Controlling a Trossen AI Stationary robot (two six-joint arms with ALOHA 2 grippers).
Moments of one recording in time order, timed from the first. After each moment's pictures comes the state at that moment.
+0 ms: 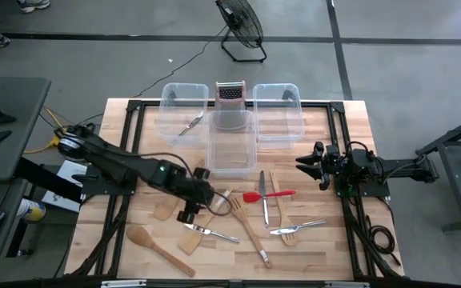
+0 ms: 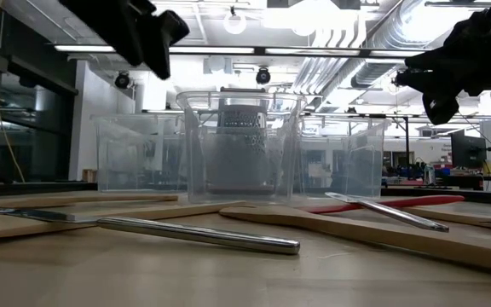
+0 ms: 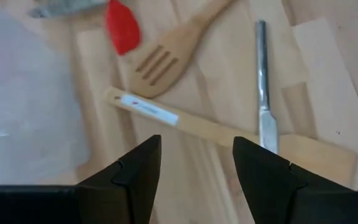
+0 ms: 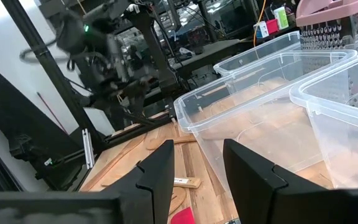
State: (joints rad) left arm -0.34 1.51 1.21 -0.72 -0.09 -0.01; right arm 0.04 0.01 0.01 0.04 0.12 0.41
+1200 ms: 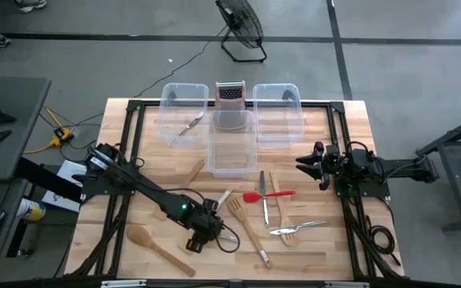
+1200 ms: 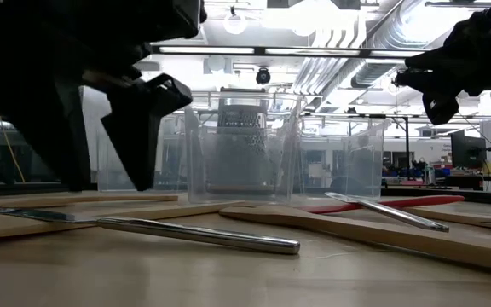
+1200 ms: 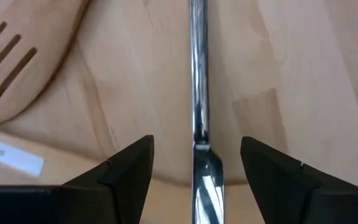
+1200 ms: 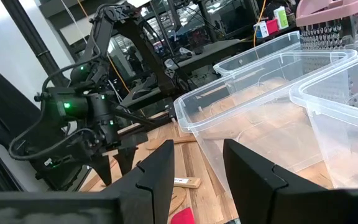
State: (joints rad) left arm -0.50 1.85 1.21 -0.47 -0.07 -0.16; right arm 0.04 0.01 0.01 0.04 0.12 0.41
